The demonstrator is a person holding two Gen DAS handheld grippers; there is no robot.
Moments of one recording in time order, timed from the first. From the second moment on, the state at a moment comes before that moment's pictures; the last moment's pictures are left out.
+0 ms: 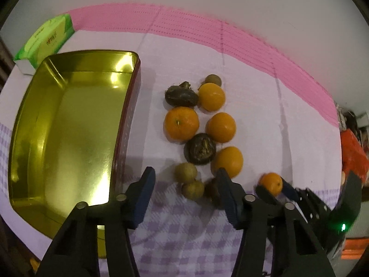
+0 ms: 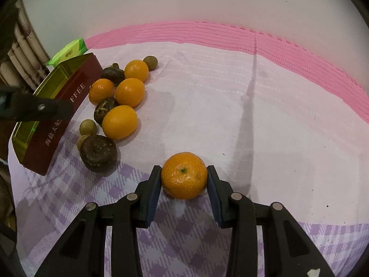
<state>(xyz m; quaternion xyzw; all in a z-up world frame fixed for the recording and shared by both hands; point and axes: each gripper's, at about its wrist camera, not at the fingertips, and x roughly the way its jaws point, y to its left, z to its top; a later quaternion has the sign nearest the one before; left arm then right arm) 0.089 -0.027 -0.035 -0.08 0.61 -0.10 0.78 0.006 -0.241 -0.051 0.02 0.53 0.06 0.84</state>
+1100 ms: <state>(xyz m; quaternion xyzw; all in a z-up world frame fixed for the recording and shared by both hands) 0.091 -0.032 -0.055 -0.08 0.62 -0.11 0.77 0.001 -0.243 -0.051 0.01 0.53 0.05 0.85</state>
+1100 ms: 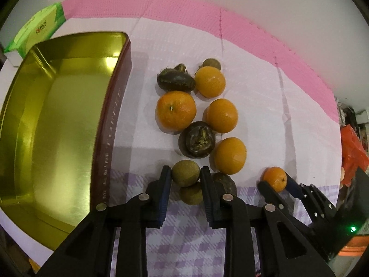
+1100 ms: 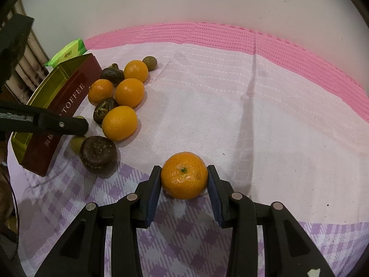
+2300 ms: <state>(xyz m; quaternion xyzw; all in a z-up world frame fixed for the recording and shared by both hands) 0.093 0.114 -0.052 -0.02 0.57 0.02 0.82 0.004 -0.228 -0.051 -0.02 0.53 0.03 0.84</state>
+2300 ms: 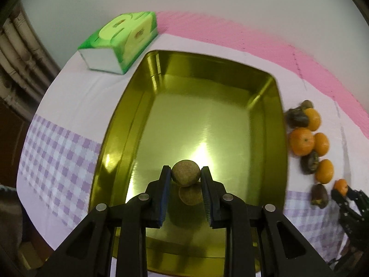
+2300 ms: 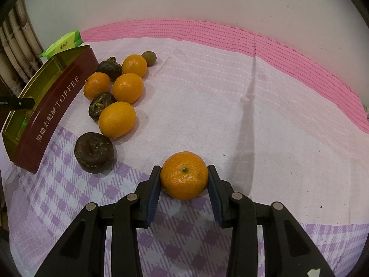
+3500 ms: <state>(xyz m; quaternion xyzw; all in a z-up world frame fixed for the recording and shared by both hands) 0.084 0.125 -0.059 -0.02 0.56 0.01 0.83 0.008 -0.208 -0.008 -0.03 0.51 0.03 0.86</state>
